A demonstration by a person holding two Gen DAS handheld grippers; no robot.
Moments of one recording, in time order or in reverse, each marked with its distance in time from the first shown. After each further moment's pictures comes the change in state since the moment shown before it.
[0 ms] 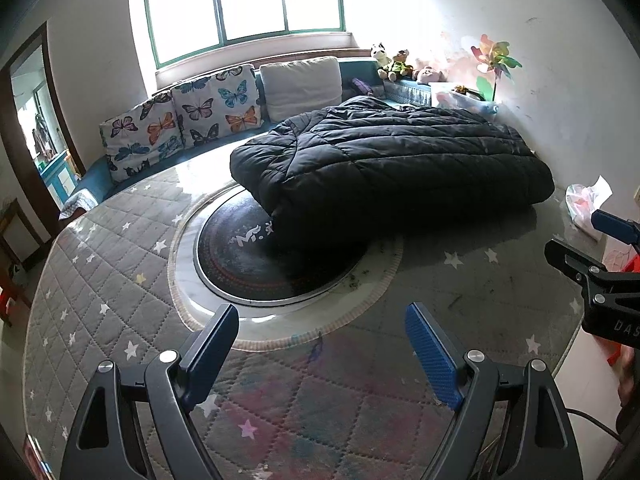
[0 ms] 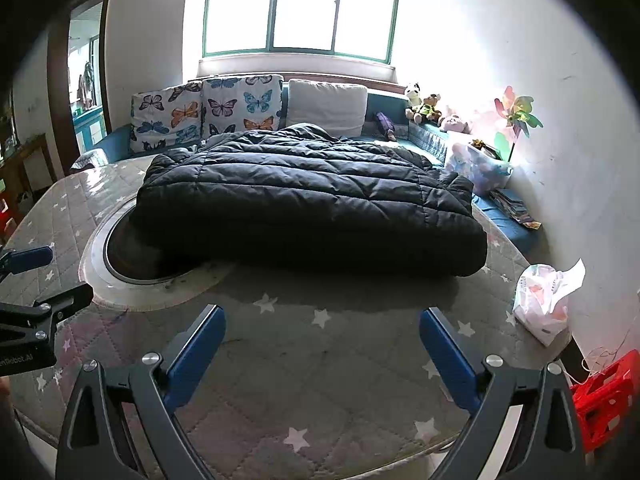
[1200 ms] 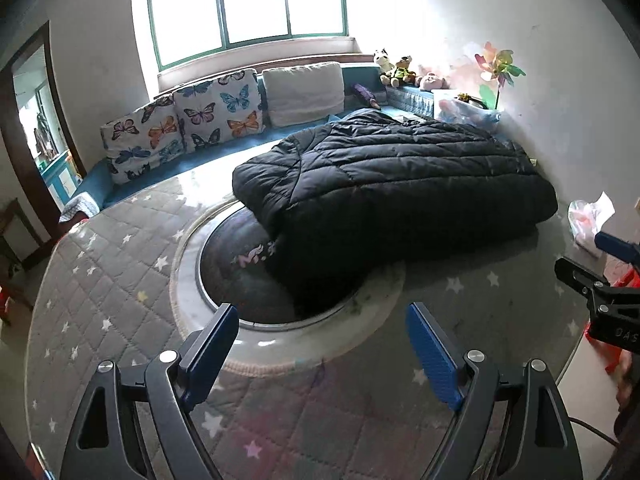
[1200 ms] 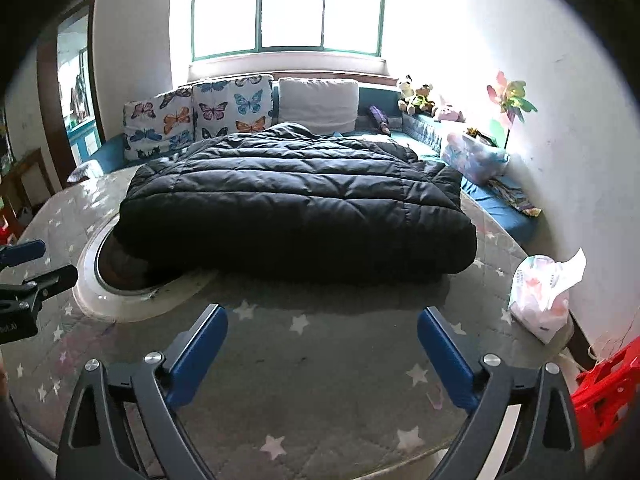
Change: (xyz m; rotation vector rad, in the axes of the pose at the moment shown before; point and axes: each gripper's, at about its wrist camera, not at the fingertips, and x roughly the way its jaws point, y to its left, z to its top) left arm 0.001 -0.002 0.019 -0.019 -0.020 0.008; right arm 0.010 -0.025 0.010 0.037 0.016 0.010
